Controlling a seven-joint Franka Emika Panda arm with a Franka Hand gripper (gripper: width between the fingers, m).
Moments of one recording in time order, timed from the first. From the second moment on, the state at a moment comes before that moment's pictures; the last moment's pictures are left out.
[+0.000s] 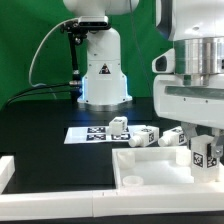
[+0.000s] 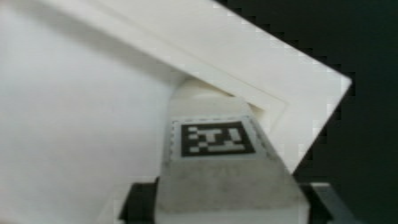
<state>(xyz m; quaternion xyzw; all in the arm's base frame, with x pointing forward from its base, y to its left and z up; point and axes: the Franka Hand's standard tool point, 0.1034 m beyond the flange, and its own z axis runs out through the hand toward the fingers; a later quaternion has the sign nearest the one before) 0.639 0.109 0.070 -0.79 0.61 -0.04 0.05</state>
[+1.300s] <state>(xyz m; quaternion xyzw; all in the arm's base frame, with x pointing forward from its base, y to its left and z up) 0.639 0.105 0.069 -0.52 0.85 0.01 0.09</state>
